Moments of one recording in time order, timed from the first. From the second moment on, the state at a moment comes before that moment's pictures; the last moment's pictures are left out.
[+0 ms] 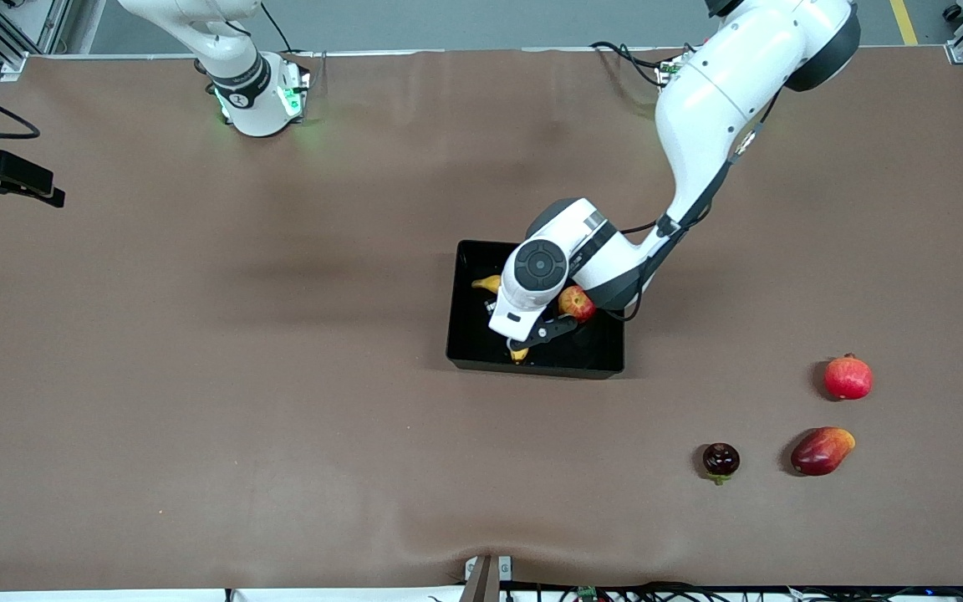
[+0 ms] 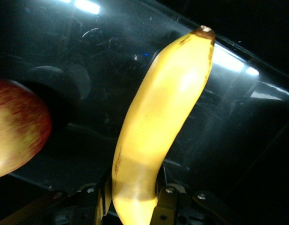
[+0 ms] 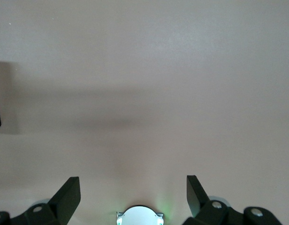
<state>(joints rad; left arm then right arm) -0.35 0.84 -0.47 -1.49 0.21 2.15 -1.19 -0.05 0.02 -0.04 -1.49 0.02 1.37 -0.07</state>
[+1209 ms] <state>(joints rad) 0.07 0.38 -0.46 -1.42 0.24 1.76 -0.60 -0.05 0.02 -0.04 -1.49 0.02 1.37 -0.07</state>
